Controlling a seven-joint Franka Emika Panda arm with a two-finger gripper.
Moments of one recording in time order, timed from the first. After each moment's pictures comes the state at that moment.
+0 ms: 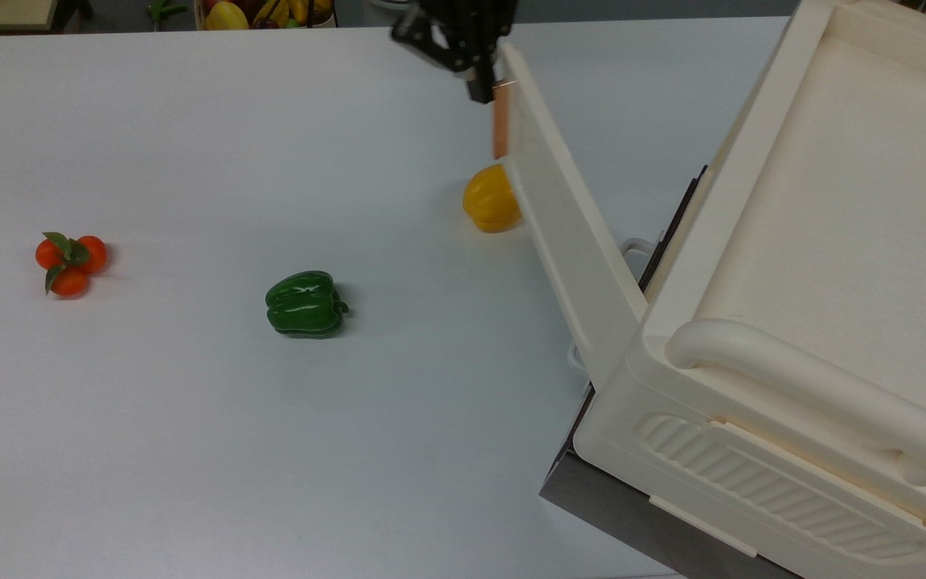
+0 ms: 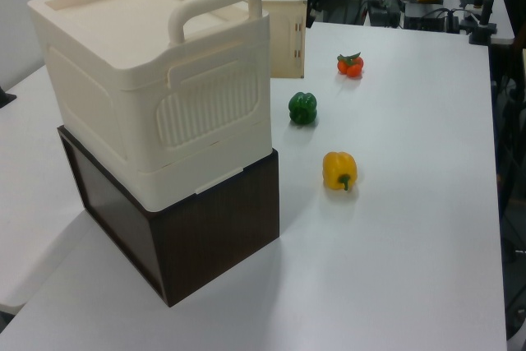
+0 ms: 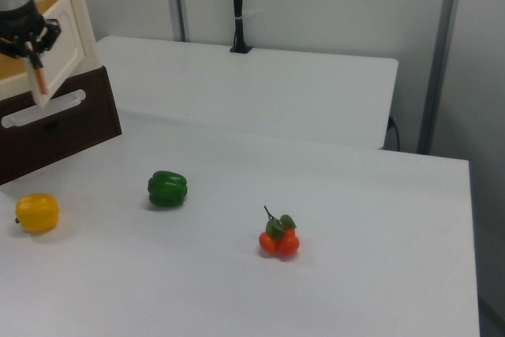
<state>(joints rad) -0.01 0.08 0.16 -1.58 0.25 2.04 -0.78</state>
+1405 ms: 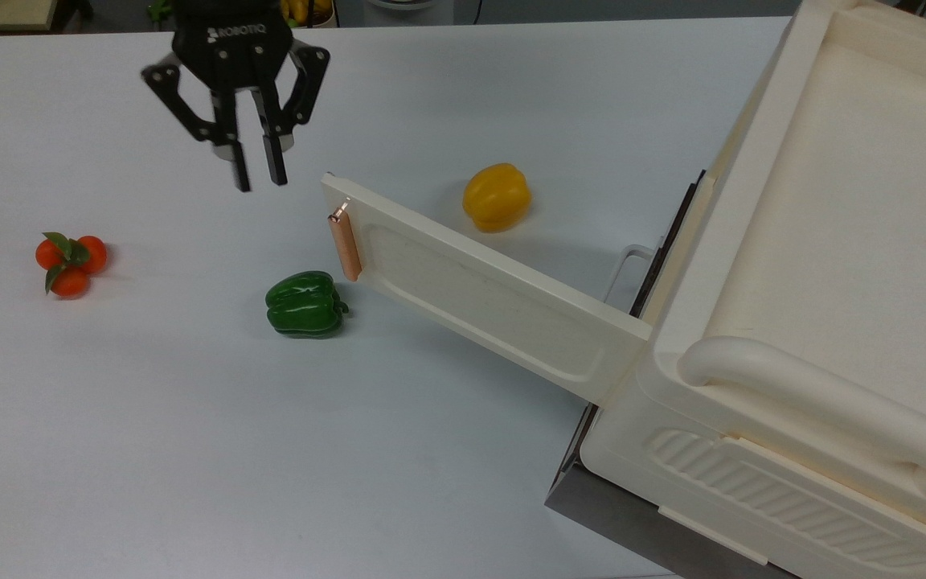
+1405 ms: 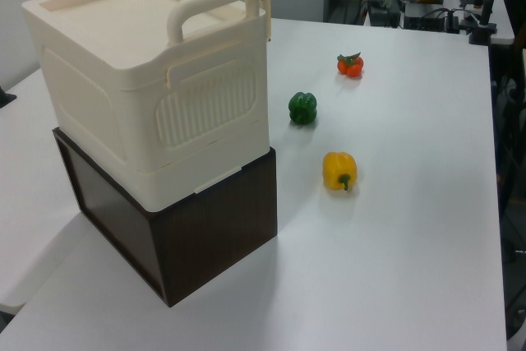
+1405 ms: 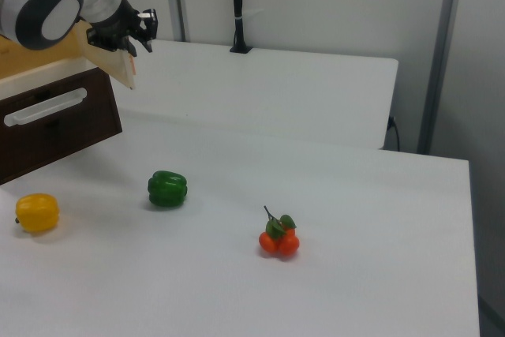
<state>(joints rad) -0.03 0.17 -0.02 -1.58 0.25 2.43 -0.78</state>
